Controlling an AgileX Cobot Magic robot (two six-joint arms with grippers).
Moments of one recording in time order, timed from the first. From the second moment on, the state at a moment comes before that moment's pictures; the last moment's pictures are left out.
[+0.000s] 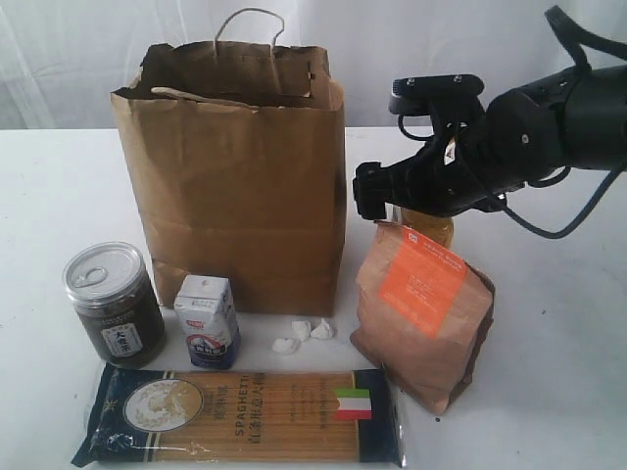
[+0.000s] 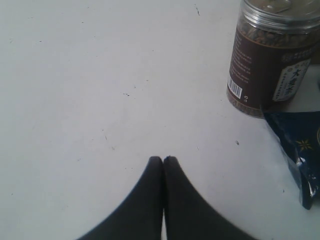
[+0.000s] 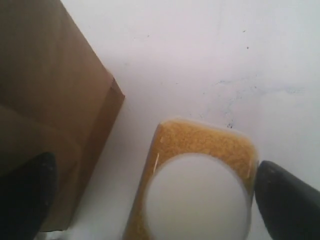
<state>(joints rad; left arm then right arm) -0.06 0.00 0.02 -0.05 0.50 0.10 0.42 1.68 -1.09 -0.10 0.35 0.32</state>
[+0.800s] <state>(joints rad) -0.06 0.00 0.02 -0.05 0.50 0.10 0.42 1.69 -1.09 -0.17 0.46 0.43</state>
